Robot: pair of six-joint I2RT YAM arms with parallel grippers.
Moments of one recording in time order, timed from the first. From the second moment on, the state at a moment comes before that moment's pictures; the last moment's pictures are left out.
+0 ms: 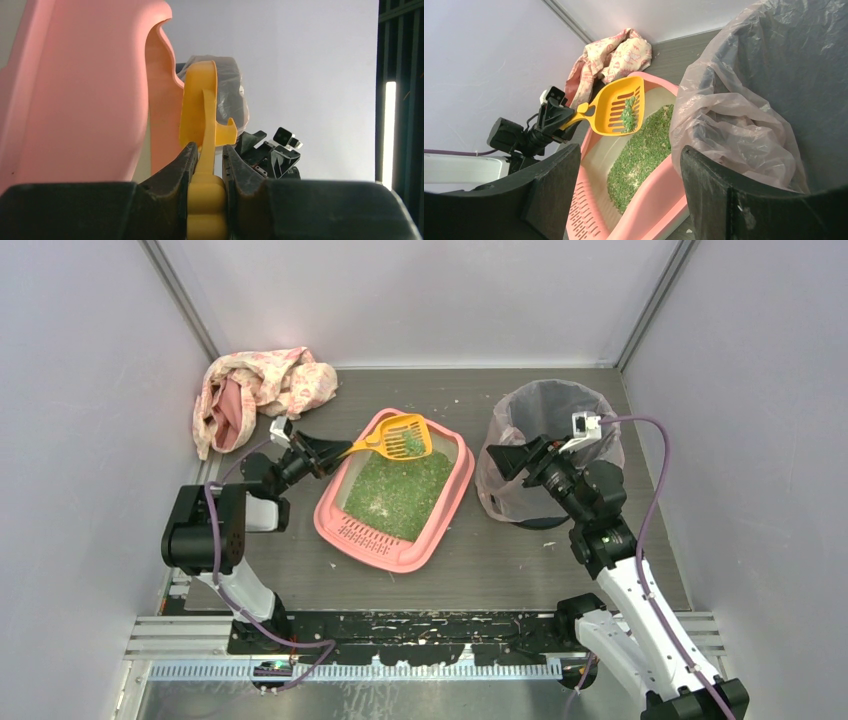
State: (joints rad) left arm 0.01 1.70 0.50 1.35 0.86 -1.62; right arm 0.26 0.73 0.63 0.12 -0.27 0.64
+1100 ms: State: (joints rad) left arm -0.02 1.47 0.40 1.07 0.81 -1.43; right arm 0.26 0.58 0.62 0.02 -0.25 0.60
